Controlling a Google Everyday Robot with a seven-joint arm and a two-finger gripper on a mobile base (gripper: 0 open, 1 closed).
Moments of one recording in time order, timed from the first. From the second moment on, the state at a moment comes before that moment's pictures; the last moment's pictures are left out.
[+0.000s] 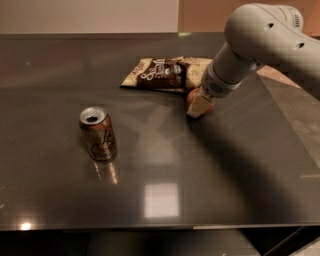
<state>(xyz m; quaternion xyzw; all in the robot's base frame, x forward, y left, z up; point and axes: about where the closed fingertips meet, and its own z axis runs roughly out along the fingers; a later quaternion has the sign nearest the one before) 0.618 -0.123 0.845 -0.51 0.83 0.01 0.24</state>
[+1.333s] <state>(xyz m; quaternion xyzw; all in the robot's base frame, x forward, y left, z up) 0.618 -0.140 0.868 -0.49 0.83 0.03 0.27</state>
